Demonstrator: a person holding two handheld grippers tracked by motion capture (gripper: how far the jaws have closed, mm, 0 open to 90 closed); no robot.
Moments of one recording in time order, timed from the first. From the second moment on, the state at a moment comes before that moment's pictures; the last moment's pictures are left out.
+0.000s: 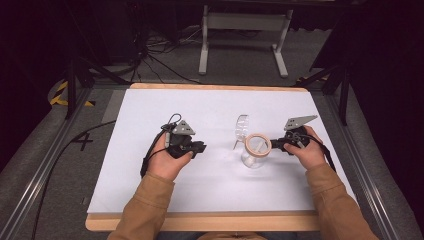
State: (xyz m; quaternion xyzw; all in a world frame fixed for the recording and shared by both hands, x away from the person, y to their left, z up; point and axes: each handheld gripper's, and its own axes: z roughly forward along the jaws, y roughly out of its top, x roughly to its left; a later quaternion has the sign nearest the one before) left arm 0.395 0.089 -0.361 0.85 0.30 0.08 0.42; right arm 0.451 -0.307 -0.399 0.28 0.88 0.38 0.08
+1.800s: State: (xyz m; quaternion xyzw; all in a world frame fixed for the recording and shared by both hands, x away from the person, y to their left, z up) left arm 0.411 0.081 -0.359 0.84 0.30 0.06 0.44; right arm 0.398 -0.292 -0.393 0.23 0.92 0.32 0.04
